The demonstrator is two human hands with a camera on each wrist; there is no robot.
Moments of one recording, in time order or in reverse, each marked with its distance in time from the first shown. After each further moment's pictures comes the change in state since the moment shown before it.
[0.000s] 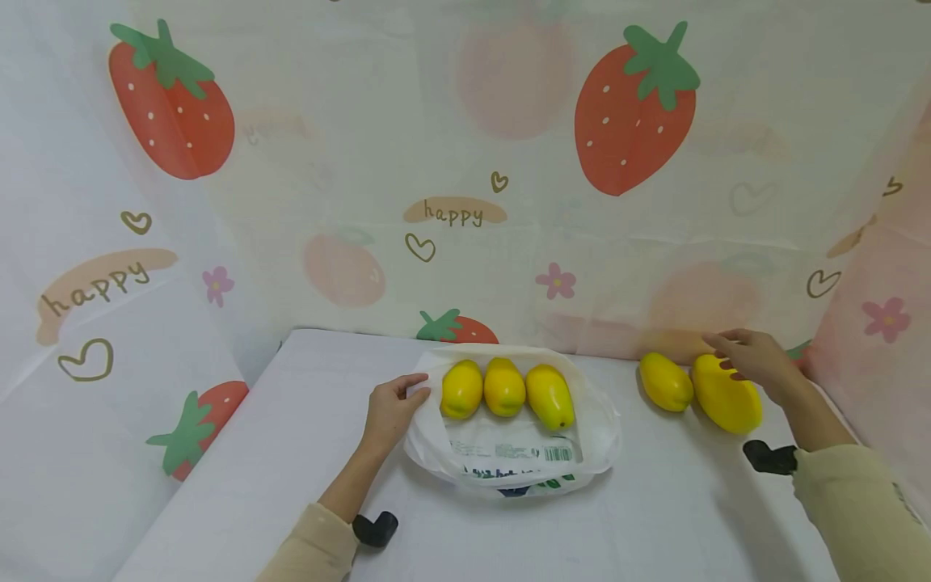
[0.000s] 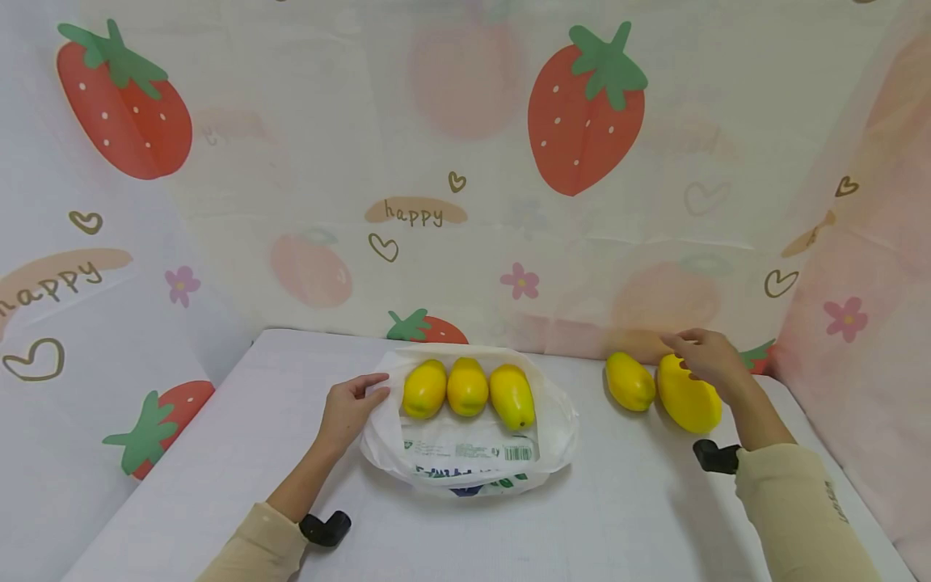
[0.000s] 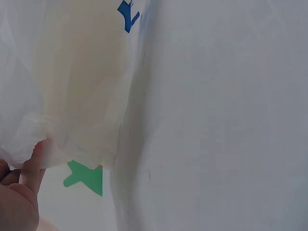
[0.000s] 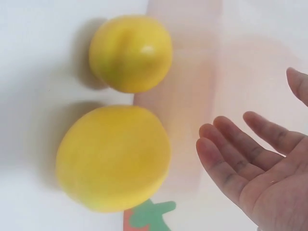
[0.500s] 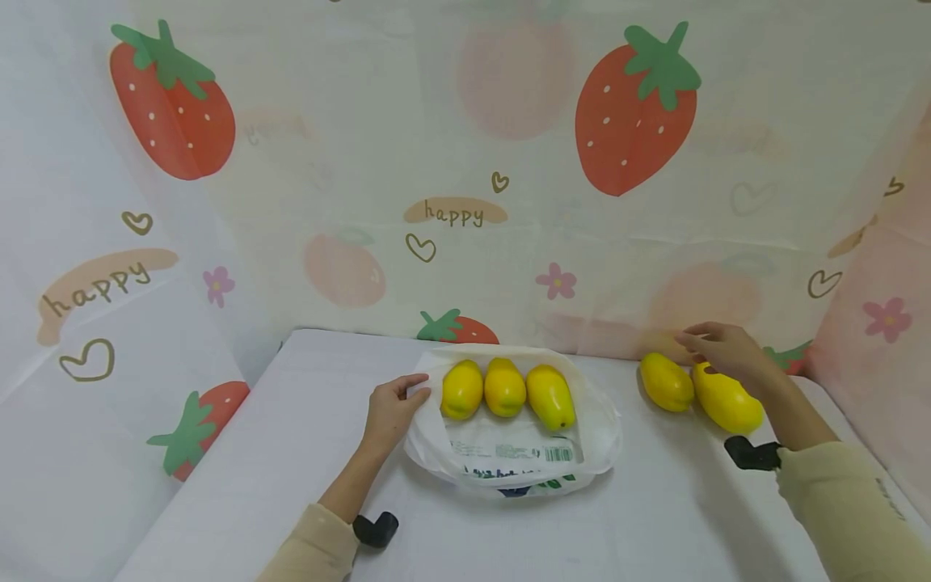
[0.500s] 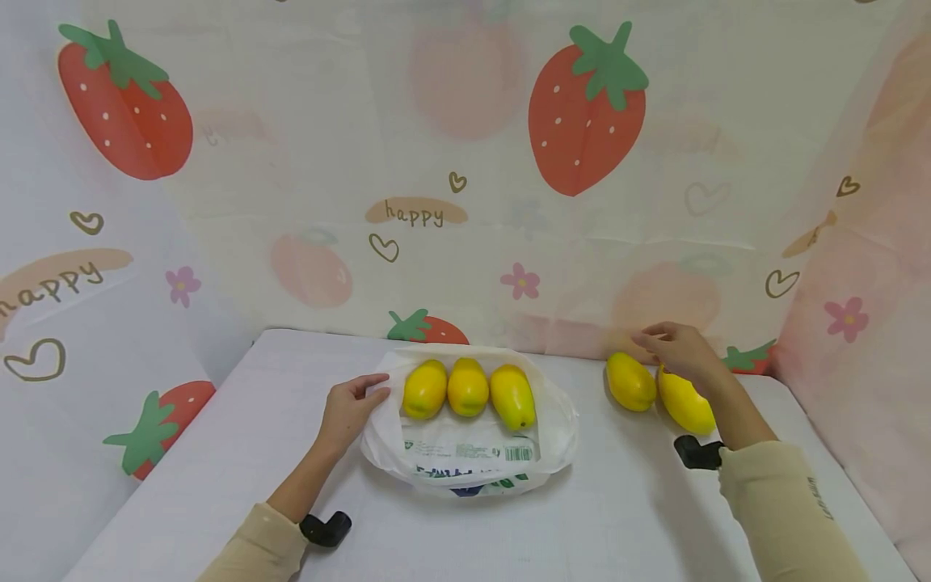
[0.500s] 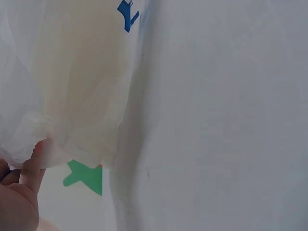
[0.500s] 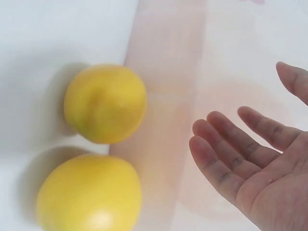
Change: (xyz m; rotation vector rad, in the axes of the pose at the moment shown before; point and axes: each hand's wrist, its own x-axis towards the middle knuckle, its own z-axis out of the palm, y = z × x) left_hand 0.000 -0.001 0.000 0.003 0.003 -0.007; right_hand -0.003 -0.031 0.017 -0.036 -0.045 -0.124
